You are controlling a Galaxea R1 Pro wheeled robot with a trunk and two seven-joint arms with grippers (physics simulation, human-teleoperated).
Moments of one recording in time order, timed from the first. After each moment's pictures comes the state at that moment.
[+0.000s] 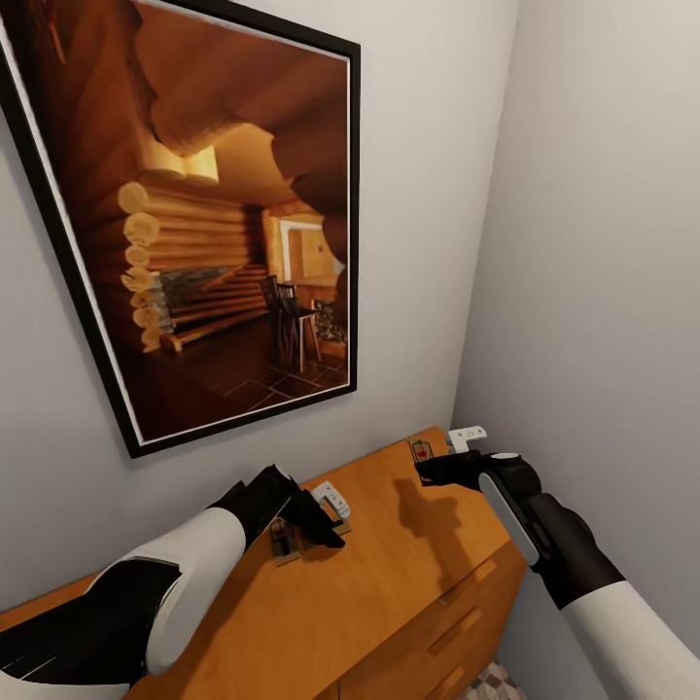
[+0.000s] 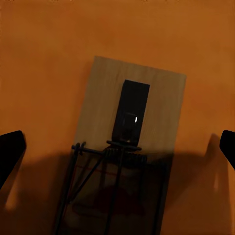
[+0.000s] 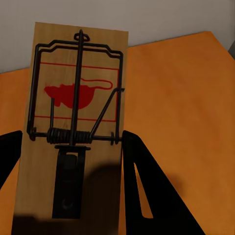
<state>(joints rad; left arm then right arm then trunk) -1.01 -0.17 -0.08 -0.20 -0.67 0.37 -0.73 -0.67 -0.17 0.31 -1.21 -0.31 0.81 0.02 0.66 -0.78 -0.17</state>
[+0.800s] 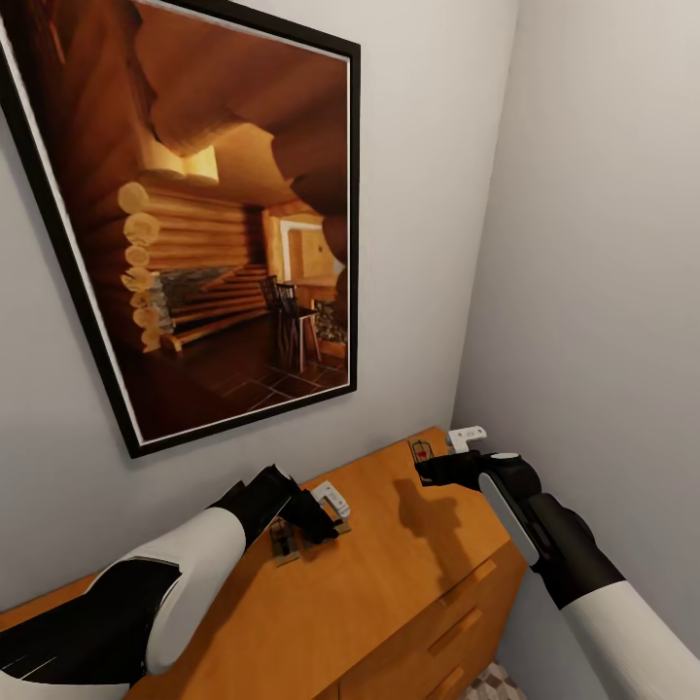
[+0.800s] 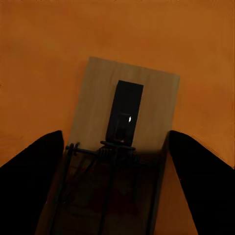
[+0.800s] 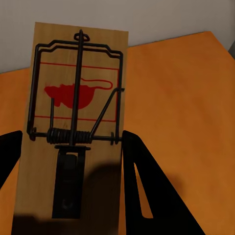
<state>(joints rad) -1.01 -0.17 -0.08 -0.20 -0.67 0.37 -0.73 -0.67 -0.17 0.31 -1.21 -0.31 0.81 0.02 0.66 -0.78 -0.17</state>
